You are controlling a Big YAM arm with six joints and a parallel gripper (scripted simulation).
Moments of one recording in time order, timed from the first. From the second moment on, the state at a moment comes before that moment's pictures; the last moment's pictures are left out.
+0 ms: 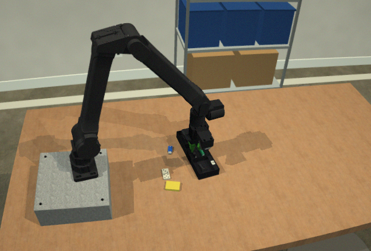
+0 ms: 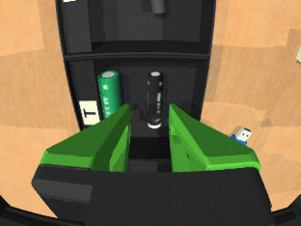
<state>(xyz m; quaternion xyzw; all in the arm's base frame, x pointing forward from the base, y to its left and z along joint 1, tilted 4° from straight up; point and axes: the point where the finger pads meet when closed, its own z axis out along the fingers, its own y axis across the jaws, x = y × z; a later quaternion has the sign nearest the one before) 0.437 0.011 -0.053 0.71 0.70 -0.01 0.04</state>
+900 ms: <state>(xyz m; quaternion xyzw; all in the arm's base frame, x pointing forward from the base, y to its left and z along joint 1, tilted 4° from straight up) 0.432 0.012 -0.028 0.71 0.70 -0.01 0.04</state>
